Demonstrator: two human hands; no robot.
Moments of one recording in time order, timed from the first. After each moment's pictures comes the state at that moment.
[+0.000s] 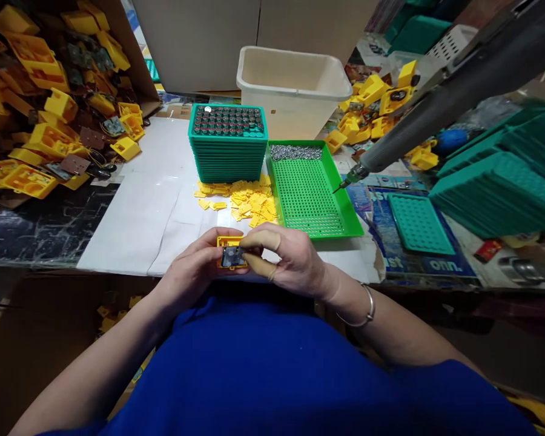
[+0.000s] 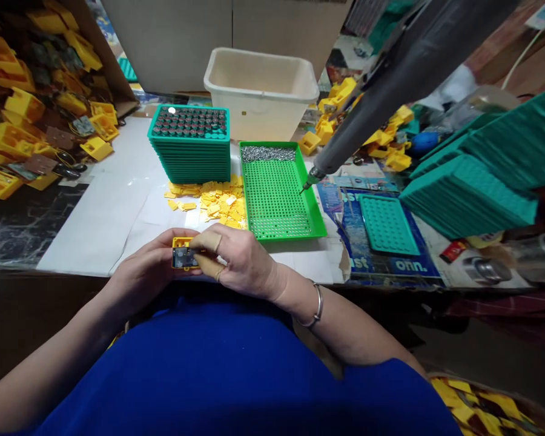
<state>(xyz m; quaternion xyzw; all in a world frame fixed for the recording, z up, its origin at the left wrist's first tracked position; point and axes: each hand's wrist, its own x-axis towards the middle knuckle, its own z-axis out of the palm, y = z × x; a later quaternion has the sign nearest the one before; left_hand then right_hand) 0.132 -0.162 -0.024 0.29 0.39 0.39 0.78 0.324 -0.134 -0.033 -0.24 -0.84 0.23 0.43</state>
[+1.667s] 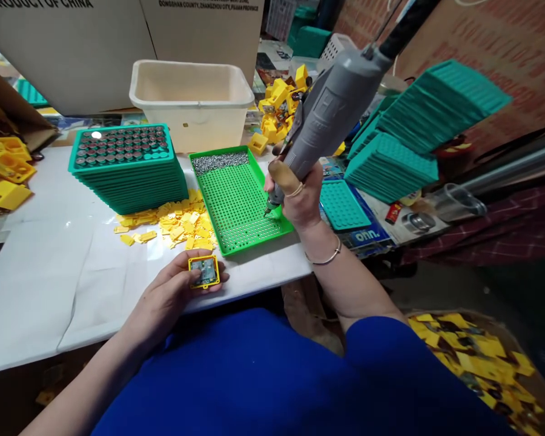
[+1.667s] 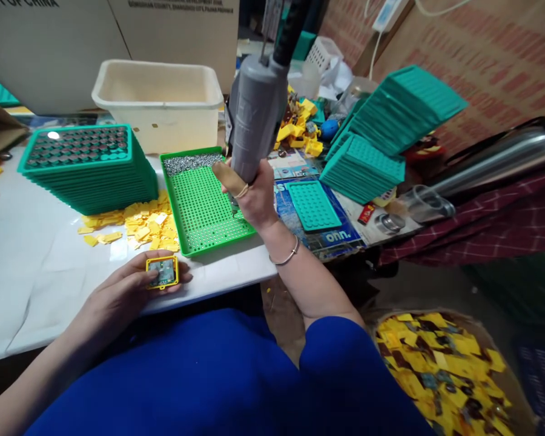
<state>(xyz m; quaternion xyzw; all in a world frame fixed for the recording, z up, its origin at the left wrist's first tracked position) 0.183 -0.137 -0.032 0.33 0.42 0.31 0.79 0.427 -0.051 -0.034 -0.47 -0.57 0.20 0.64</state>
